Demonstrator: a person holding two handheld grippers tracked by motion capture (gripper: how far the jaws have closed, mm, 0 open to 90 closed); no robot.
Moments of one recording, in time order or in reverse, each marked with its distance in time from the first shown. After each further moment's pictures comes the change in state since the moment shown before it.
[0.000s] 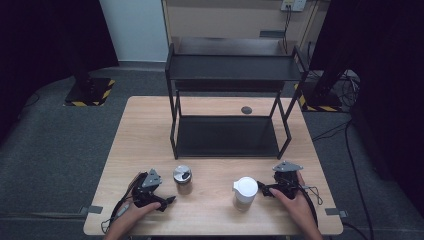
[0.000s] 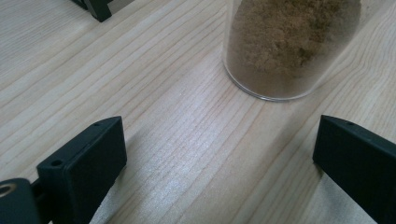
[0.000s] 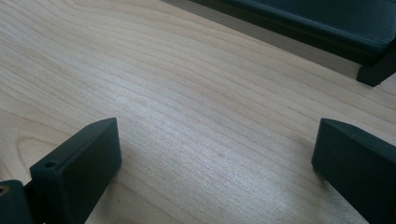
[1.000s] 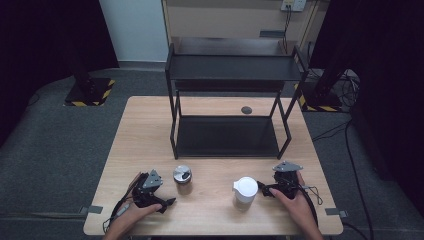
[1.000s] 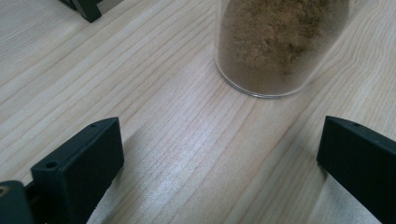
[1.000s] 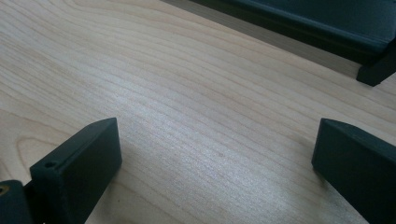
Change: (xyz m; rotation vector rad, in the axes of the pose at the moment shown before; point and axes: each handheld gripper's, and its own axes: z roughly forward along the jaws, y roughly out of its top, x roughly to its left) left arm -0.001 0.001 0.000 0.004 -0.014 0.022; right arm 0.000 0.000 0.000 0.000 -0.001 0.000
